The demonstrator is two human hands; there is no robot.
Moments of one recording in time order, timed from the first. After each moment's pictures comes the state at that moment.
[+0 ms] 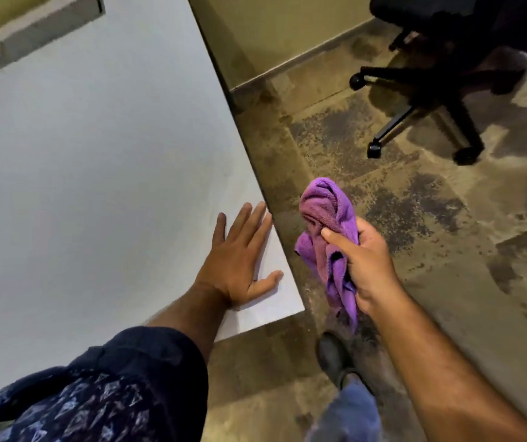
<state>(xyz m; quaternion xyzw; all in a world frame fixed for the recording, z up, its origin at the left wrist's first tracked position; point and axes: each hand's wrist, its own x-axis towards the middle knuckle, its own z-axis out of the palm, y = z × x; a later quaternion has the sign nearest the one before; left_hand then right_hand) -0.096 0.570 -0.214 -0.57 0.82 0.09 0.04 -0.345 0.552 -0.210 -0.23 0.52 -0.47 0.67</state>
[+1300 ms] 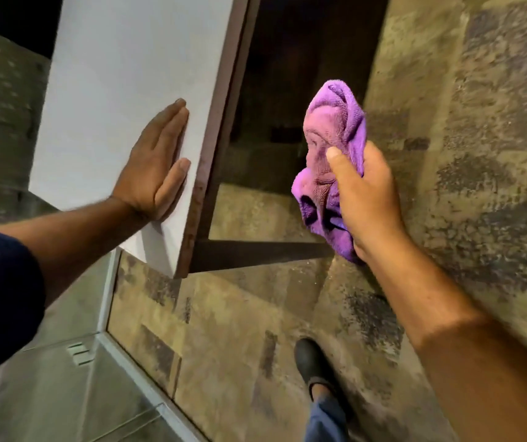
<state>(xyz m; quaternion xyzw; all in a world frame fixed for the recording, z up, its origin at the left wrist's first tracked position) -0.161 0.528 -0.195 -0.83 0.55 0.04 0.07 -0.400 0.371 -0.352 -0.42 0.40 -0.28 0.76</state>
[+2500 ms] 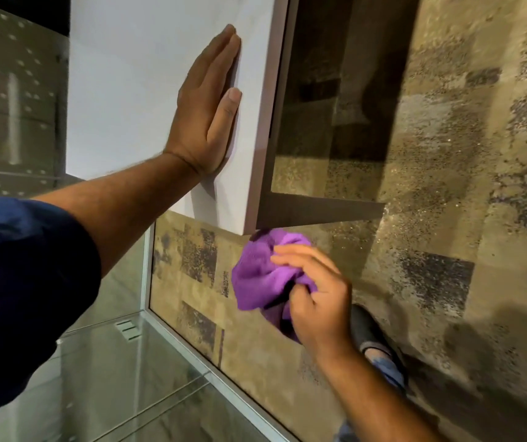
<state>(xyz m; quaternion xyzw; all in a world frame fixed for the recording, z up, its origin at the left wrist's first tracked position) -0.153 0.540 -0.206 -0.83 0.56 0.03 -0.03 -0.407 0.638 -0.318 -0.47 0.34 -0.34 0.74</state>
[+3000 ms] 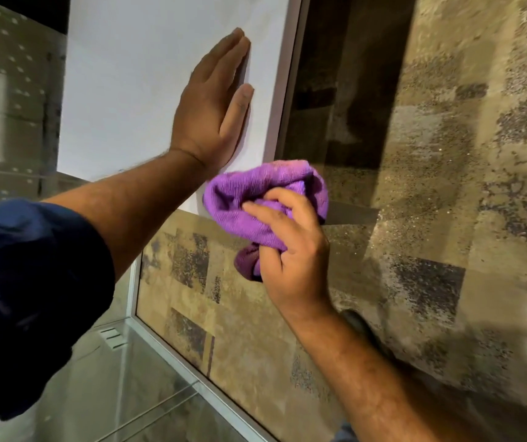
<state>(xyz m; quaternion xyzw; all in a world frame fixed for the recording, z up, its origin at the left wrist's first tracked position) -0.148 0.546 -0.209 -0.84 0.54 -0.01 -0.02 -0.355 0.611 -0.291 -0.55 0.30 -0.42 0.66</state>
